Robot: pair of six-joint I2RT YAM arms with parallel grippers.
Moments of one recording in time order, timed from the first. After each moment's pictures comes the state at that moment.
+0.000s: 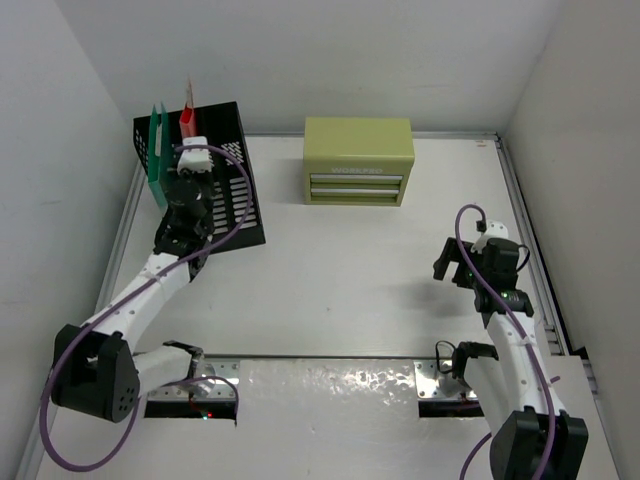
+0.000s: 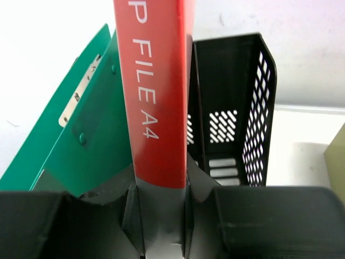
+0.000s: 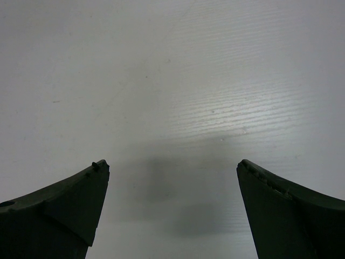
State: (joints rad) left arm -0.23 1.12 0.75 0.41 -0.50 0.16; right arm -0.15 0.75 0.38 -0.30 -0.12 0.14
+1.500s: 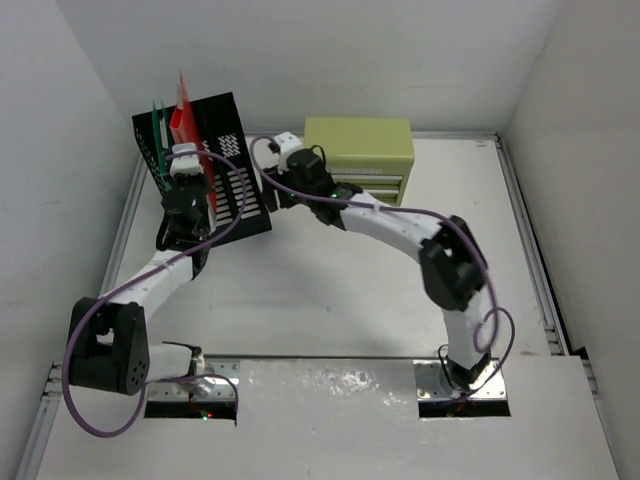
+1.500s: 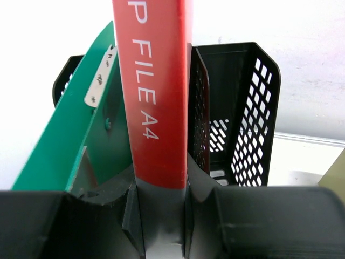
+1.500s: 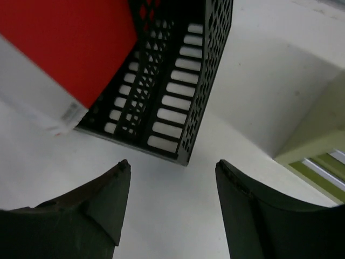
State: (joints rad) left arm -0.13 1.27 0.65 0.78 -0.39 0.10; right arm 0.78 1.96 1.56 -0.03 0.04 0.21
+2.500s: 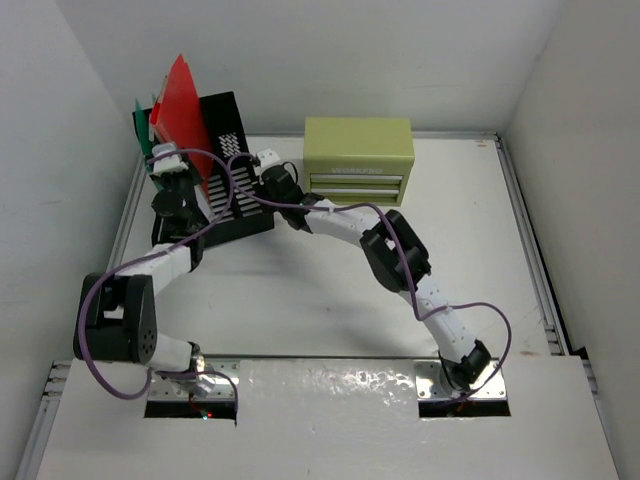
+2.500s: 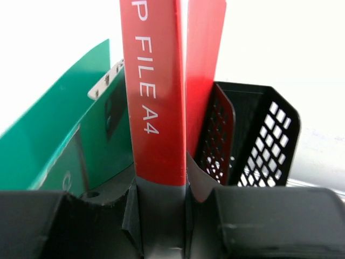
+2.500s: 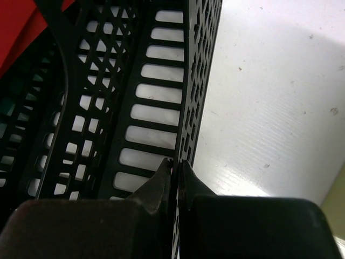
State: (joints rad) left arm -0.03 1.39 0.65 1.03 -0.31 -0.01; right arm 0.80 2.49 1.96 0.04 0.16 0.20
